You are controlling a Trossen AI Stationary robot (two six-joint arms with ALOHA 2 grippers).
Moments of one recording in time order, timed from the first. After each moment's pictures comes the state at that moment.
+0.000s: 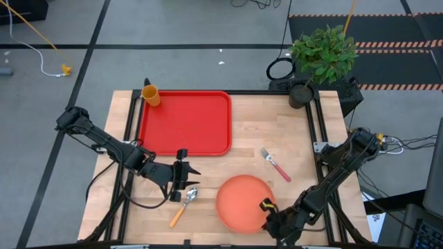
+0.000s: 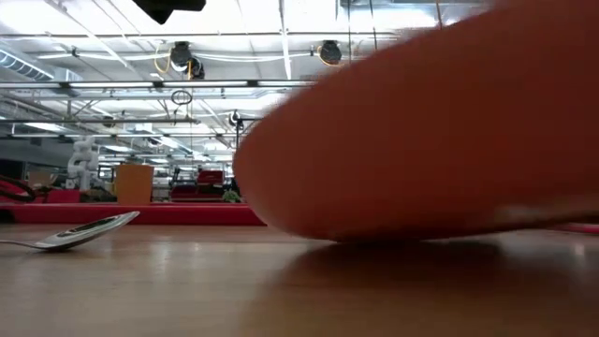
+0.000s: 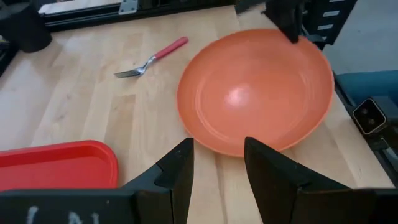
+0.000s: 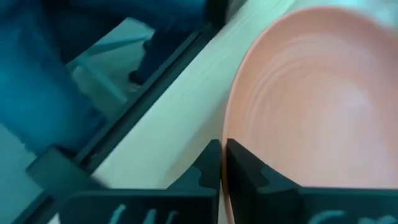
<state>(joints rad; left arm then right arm) -0.51 1.26 0.92 -0.28 -0.36 -0.16 0.85 1.64 0.96 -0.19 0.24 0.12</state>
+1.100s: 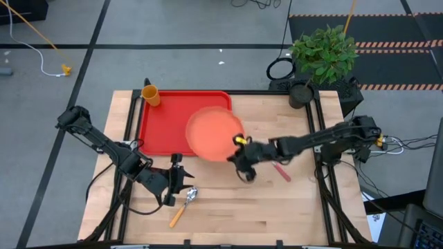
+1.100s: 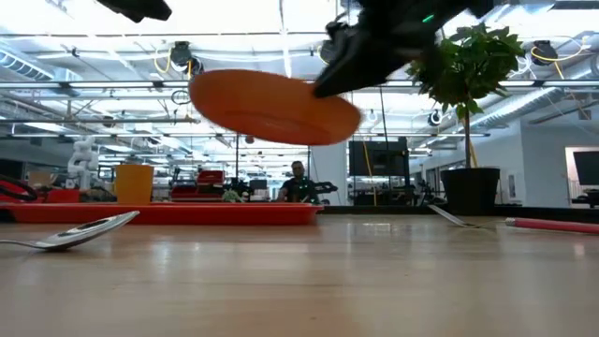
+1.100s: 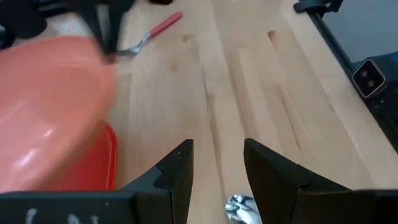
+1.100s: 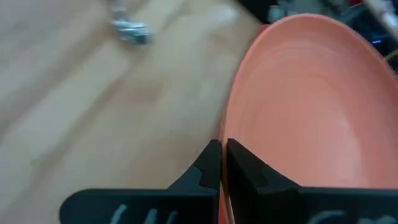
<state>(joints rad) -0.59 1.25 0.92 -0.41 -0.43 -0.22 0.12 1.54 0.96 -0.03 0.12 -0.53</state>
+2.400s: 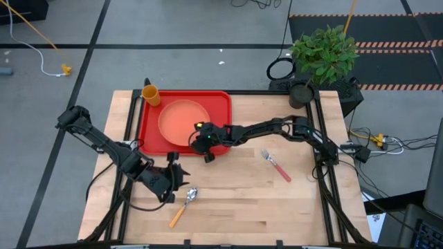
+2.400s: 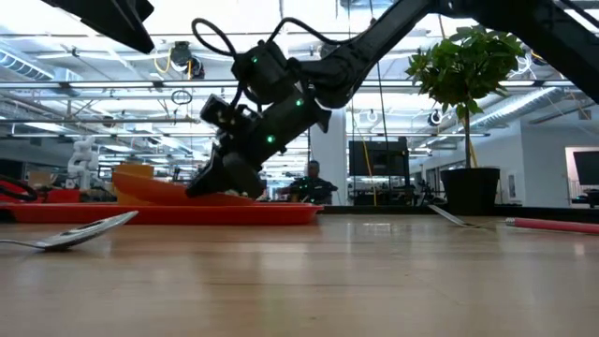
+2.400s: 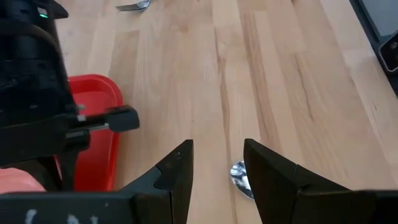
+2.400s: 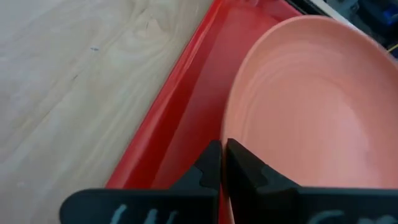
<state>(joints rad) -0.58 1.25 0.92 -0.55 -0.42 -0.34 -0.11 2.28 1.55 0.14 -0.08 -0.60</state>
